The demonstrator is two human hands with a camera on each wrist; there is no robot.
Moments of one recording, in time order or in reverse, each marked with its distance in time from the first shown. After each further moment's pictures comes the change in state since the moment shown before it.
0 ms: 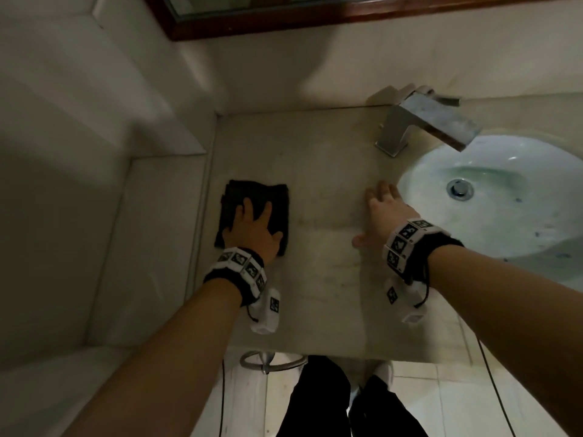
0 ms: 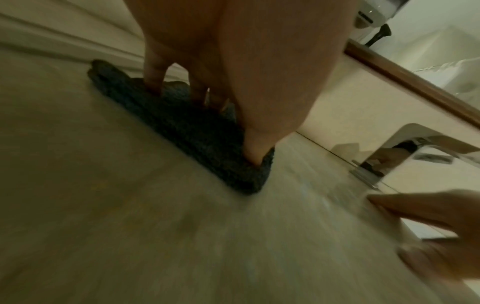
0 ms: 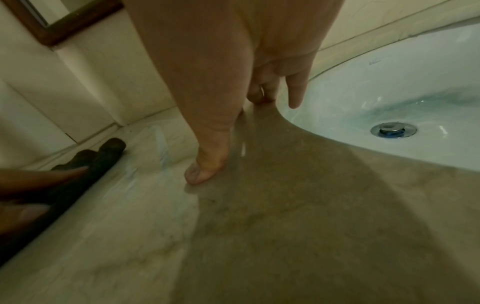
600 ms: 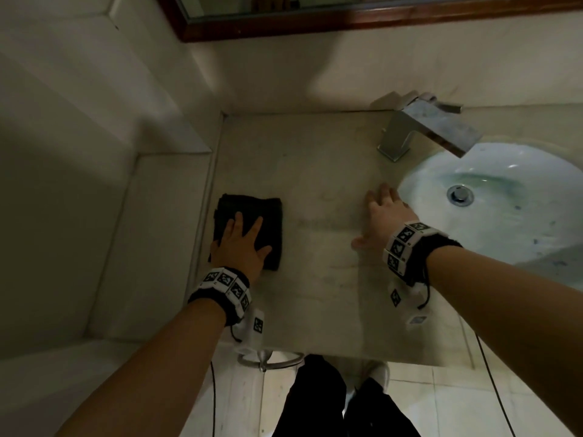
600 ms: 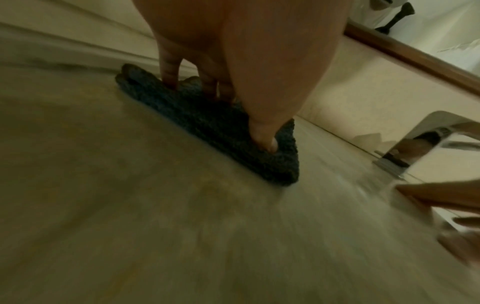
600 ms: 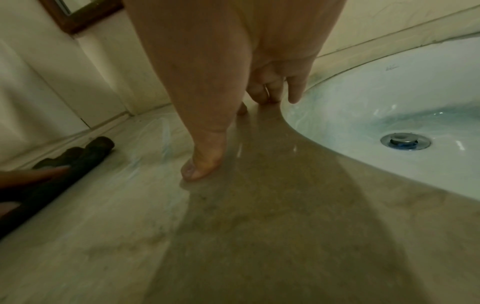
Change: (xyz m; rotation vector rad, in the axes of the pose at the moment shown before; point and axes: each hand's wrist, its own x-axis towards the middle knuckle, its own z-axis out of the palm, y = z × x) left_hand -0.020 -0.034 0.024 -0.018 0.079 0.006; right_hand 0.000 -0.001 0.000 -0.061 -0.003 -0.003
